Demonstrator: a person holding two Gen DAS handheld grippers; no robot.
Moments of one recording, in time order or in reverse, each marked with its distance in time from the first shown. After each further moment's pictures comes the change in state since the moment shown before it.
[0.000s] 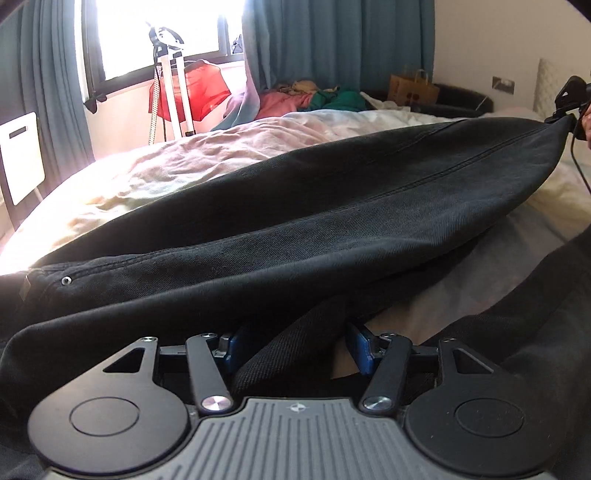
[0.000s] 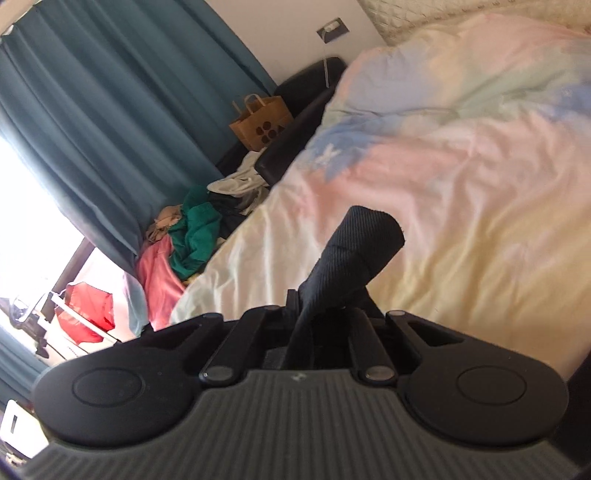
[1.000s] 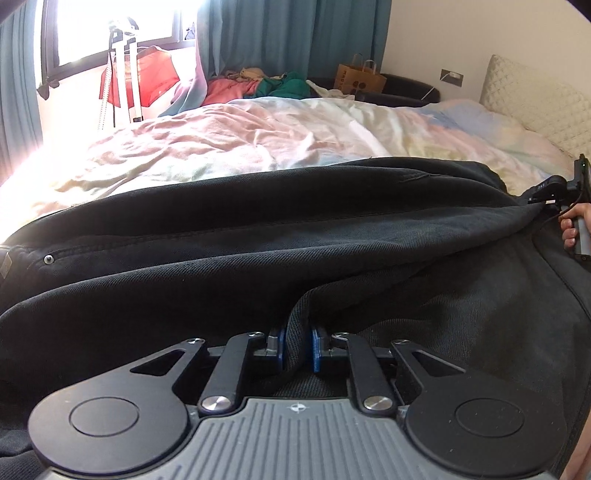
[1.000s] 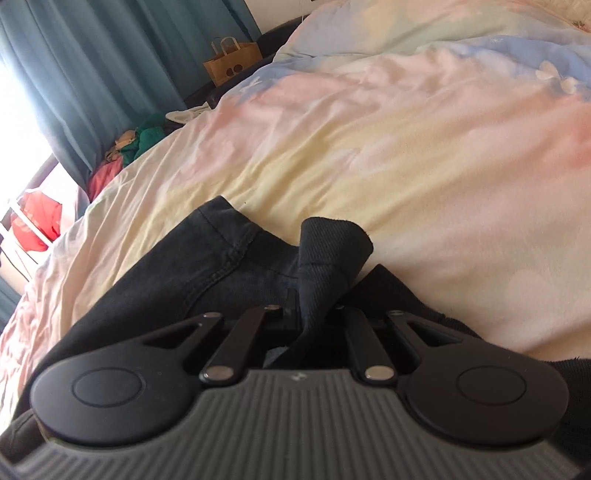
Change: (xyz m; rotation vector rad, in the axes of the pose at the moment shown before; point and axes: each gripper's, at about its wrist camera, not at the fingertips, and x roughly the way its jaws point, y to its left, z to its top) left arm -0.034 0.002 -0.024 -0.031 0.035 -0.219; right arm -0.029 -0.145 -0.056 -0.231 0.115 -0.088
